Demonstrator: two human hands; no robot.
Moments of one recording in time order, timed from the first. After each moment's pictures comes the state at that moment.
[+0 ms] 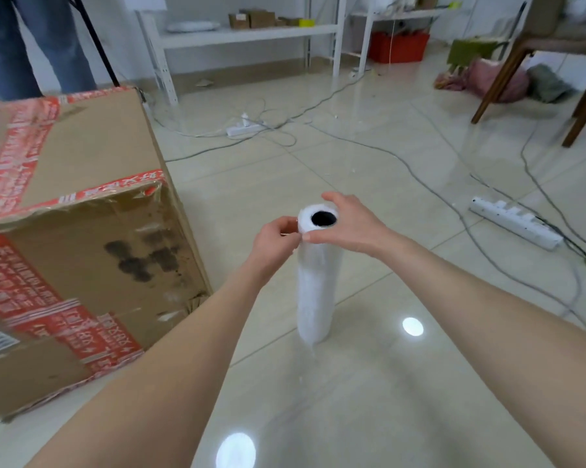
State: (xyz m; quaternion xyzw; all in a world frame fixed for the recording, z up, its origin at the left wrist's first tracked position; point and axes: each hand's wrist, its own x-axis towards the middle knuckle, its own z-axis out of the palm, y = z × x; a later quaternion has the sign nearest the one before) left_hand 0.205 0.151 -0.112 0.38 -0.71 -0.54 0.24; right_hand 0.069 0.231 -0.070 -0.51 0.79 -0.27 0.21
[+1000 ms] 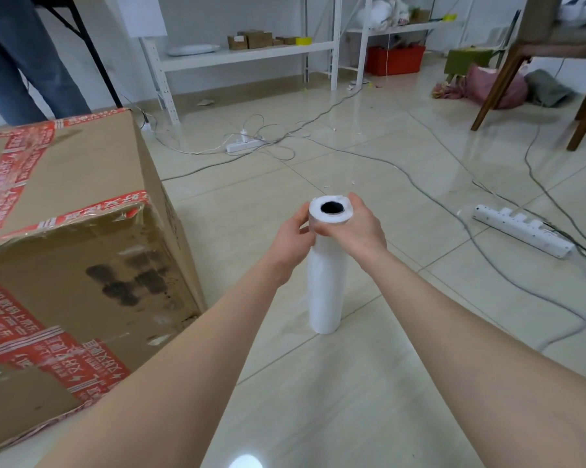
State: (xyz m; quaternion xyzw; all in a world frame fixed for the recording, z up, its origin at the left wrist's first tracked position) left_hand 0.157 0.152 -0.098 0.29 -0.72 -0.59 0.25; right_hand 0.049 0.208 -0.088 -0.31 0.82 -0.44 0.18
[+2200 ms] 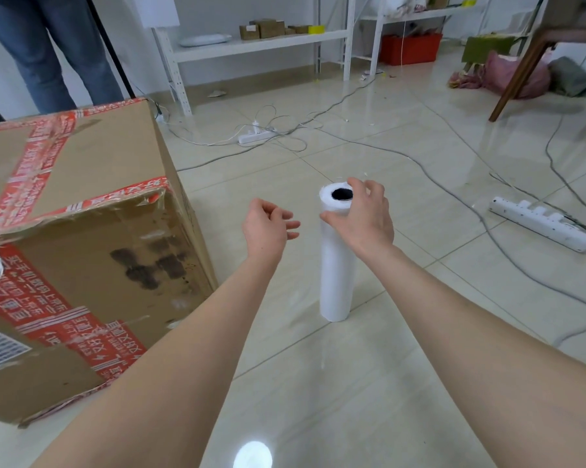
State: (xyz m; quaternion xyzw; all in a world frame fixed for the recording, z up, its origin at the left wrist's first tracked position) left_hand 0.191 0.136 -0.097 0.47 -0.59 -0.49 0.43; right_hand 0.066 0.206 -0.090 -0.39 0.85 -0.35 0.04
